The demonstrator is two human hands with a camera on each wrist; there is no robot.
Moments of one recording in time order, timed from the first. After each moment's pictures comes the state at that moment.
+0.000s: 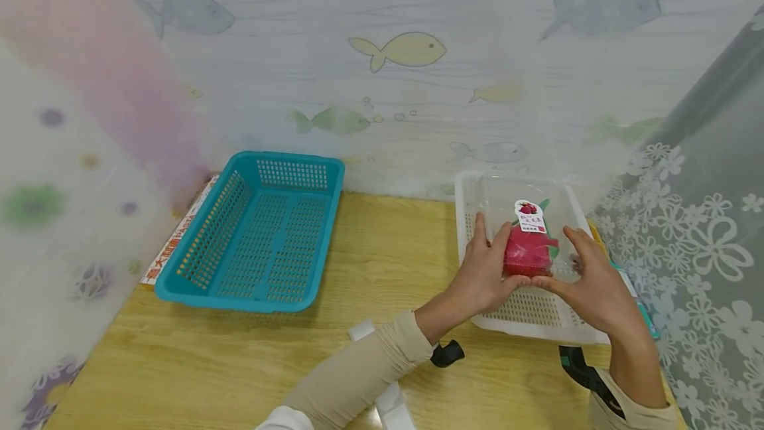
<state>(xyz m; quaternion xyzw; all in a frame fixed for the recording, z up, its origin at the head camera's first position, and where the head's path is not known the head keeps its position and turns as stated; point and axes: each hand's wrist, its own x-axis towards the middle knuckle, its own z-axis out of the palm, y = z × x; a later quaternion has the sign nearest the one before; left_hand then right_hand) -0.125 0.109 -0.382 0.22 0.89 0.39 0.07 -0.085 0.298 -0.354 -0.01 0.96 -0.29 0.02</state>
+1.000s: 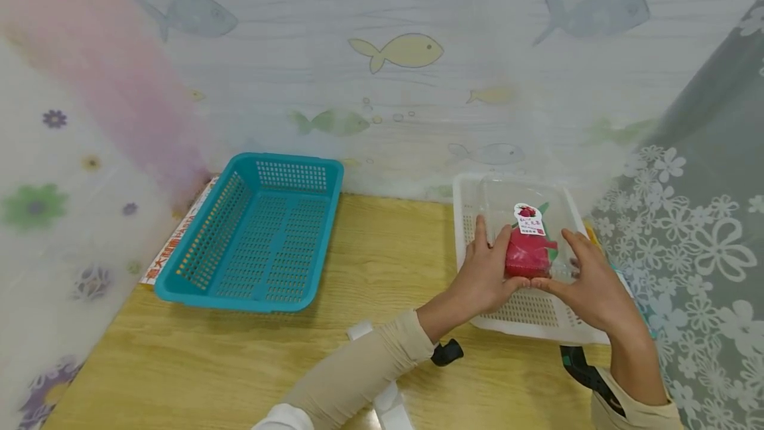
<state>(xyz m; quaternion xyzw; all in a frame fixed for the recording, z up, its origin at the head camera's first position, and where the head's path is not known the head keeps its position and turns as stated) -0.122 0.115 -0.381 0.22 0.91 0.35 0.07 -0.081 0.303 -0.353 -0.01 0.96 -0.27 0.03</state>
